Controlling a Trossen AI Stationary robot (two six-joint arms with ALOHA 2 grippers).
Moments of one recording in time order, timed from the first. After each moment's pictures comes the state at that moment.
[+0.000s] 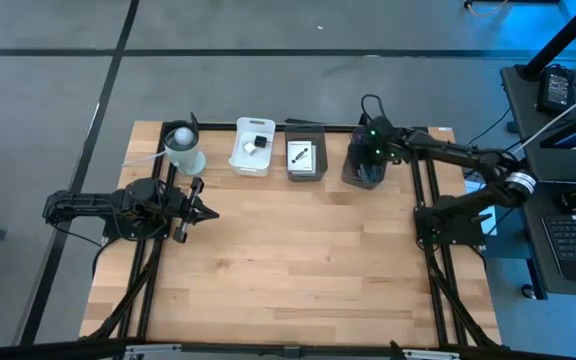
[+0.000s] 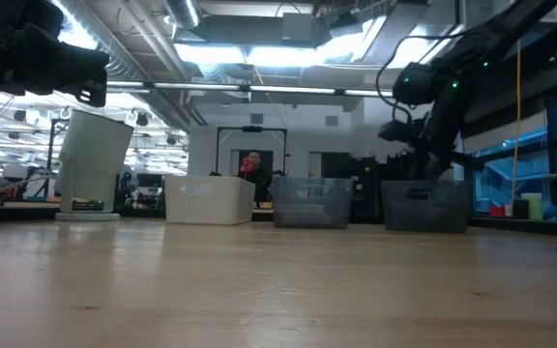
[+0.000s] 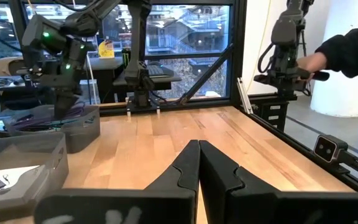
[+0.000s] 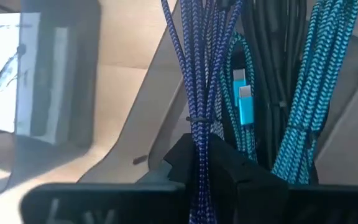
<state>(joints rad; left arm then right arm) 0.04 0.02 0.01 0.05 0.20 0.01 -0.74 1.36 0.76 -0.47 0.00 0.75</state>
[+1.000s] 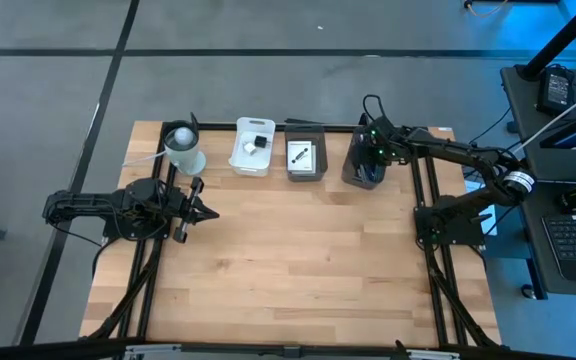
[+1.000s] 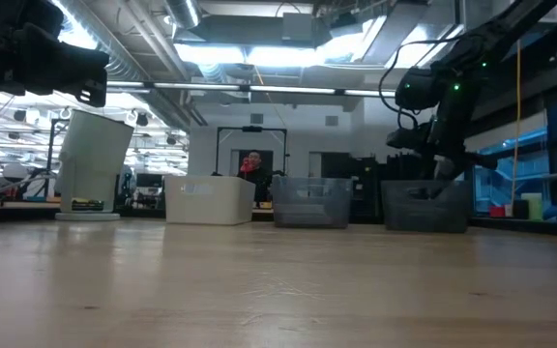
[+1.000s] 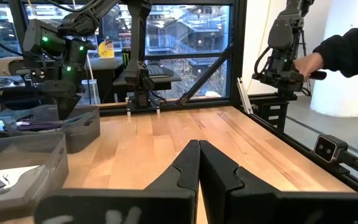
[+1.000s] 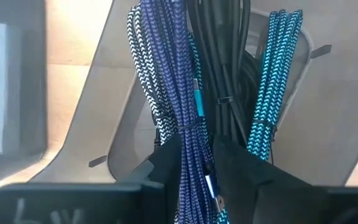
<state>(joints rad) 0.04 0.02 0.01 0.05 0.20 0.01 -0.77 1.37 0.78 -0.57 0.06 0.75</state>
